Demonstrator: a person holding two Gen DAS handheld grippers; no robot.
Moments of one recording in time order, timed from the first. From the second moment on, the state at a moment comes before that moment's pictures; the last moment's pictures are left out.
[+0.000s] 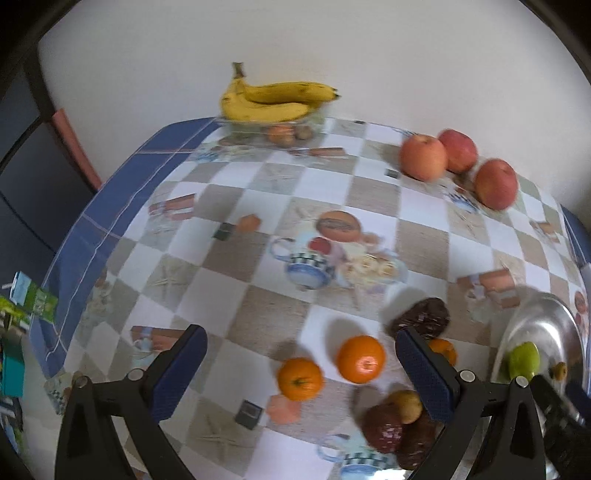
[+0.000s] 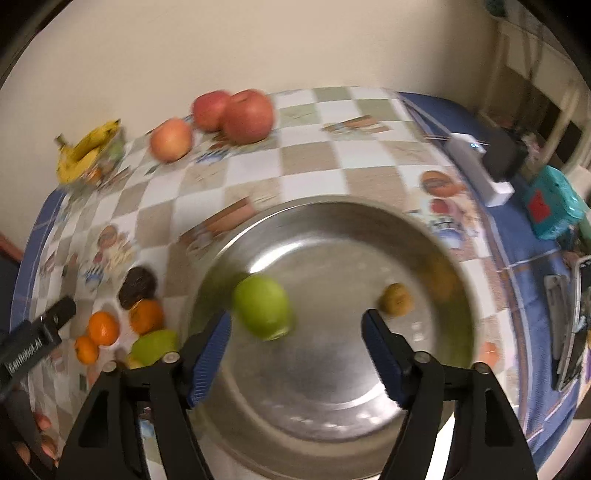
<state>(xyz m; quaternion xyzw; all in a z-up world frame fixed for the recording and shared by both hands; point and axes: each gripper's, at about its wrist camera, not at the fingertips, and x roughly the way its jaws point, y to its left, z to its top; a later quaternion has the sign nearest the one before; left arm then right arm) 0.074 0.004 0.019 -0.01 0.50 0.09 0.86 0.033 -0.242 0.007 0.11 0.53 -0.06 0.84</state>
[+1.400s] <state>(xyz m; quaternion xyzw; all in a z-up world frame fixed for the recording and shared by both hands) 0.052 0.000 -0.038 -0.14 0.61 -0.06 0.78 0.016 -0.121 -0.030 0.05 0.60 0.09 0.79</state>
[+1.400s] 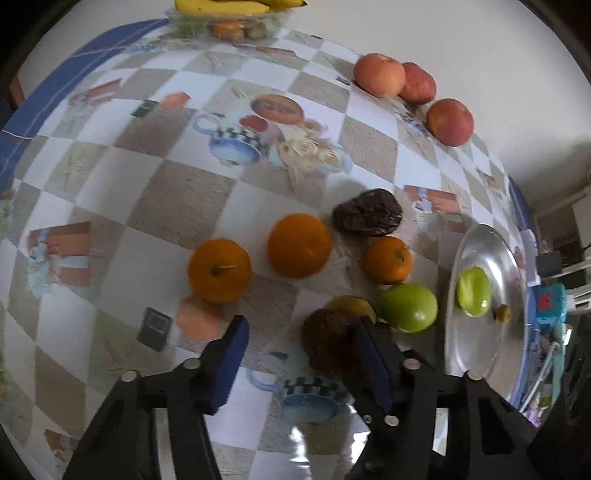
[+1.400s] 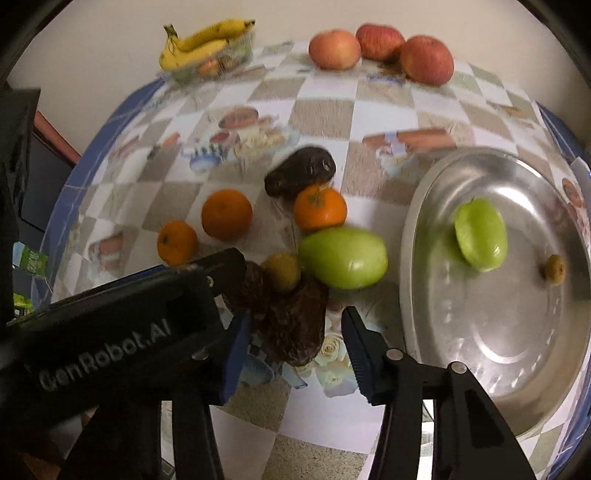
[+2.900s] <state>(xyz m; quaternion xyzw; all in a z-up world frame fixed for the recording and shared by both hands) 0.032 -0.104 0.017 -0.03 0.52 -0.18 0.83 0.000 -0.279 0.010 0.16 0.52 -0.08 0.83</state>
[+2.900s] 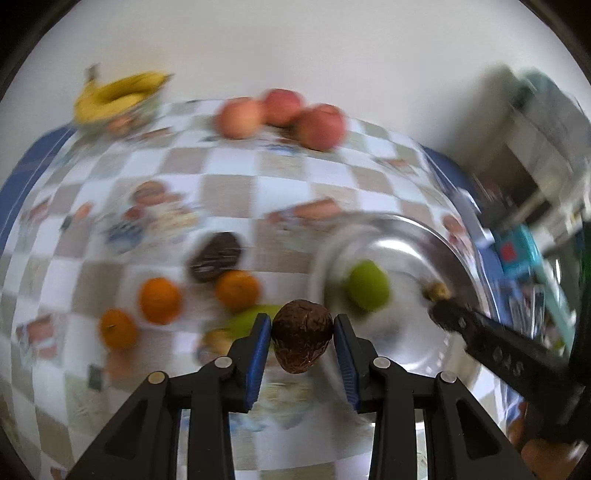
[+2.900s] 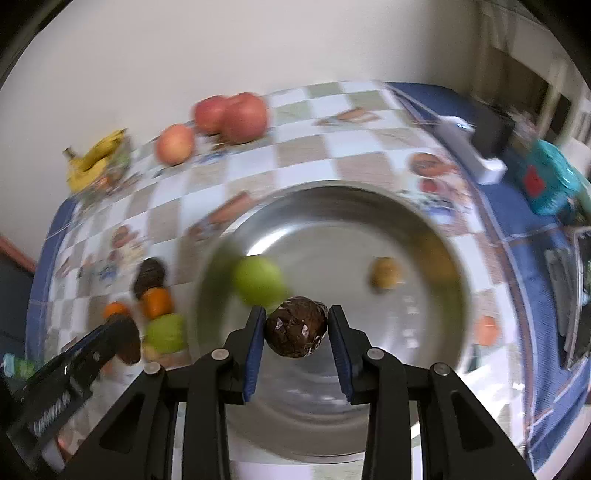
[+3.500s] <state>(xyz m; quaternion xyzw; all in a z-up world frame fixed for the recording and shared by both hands) 0.028 -0.169 -0.029 0.04 0.55 -0.23 0.80 0.000 -0.302 -0.018 0.19 0.54 -0.09 0.81</state>
